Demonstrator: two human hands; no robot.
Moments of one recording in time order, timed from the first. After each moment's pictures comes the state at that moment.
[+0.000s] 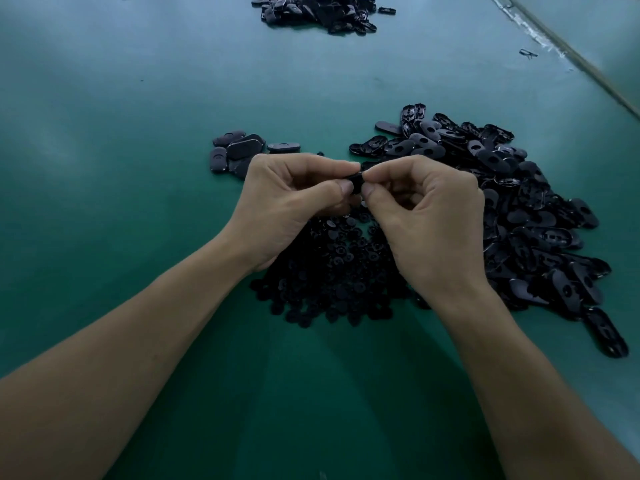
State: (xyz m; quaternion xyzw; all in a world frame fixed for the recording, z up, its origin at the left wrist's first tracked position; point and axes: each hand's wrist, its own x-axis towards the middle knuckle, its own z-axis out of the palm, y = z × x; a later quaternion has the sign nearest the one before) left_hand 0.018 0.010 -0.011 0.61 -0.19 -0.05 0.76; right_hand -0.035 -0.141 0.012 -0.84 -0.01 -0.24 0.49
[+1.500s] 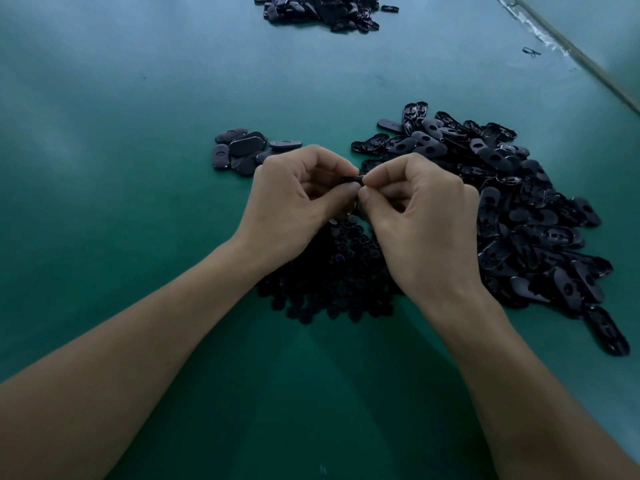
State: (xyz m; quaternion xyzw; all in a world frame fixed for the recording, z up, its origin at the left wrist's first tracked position) left_hand 0.011 0.005 -0.009 0.74 -0.20 0.03 0.64; right_hand -0.040 -0.132 0.012 -0.87 0.00 -0.26 0.42
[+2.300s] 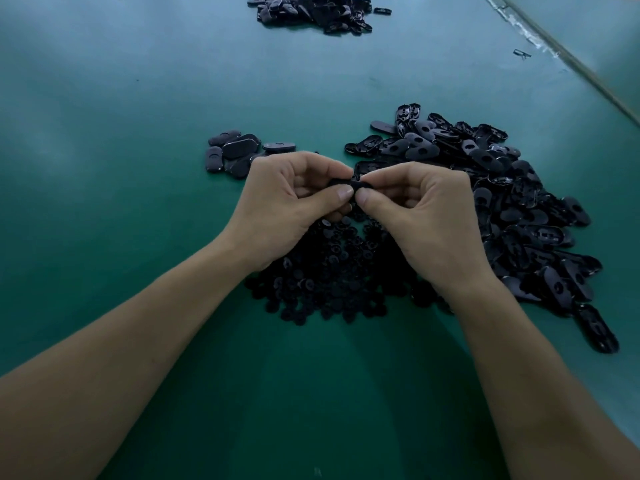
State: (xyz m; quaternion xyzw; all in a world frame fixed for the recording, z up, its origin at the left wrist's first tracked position) left_hand 0.017 0.009 -0.012 0.68 -0.21 -0.04 0.70; right_hand -0.031 -0.157 0.008 -0.82 -0.01 -0.16 0.55
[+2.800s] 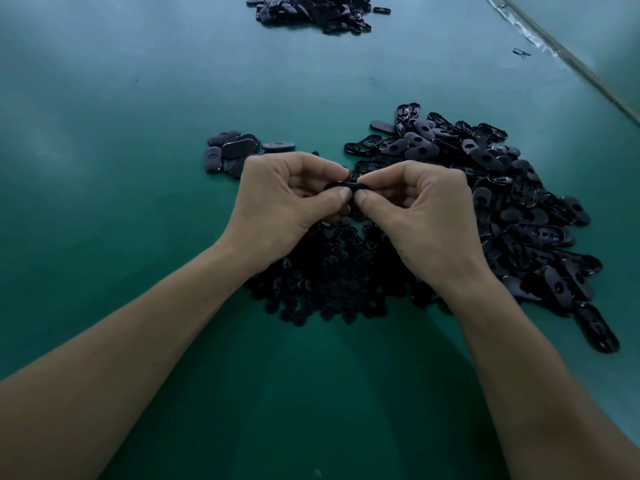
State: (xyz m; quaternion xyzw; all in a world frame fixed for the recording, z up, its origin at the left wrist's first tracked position) left_hand 0.014 0.006 -0.011 0.69 -0.18 -0.01 0.70; right_hand -0.031 -0.155 0.009 -0.83 0.00 -0.17 0.53
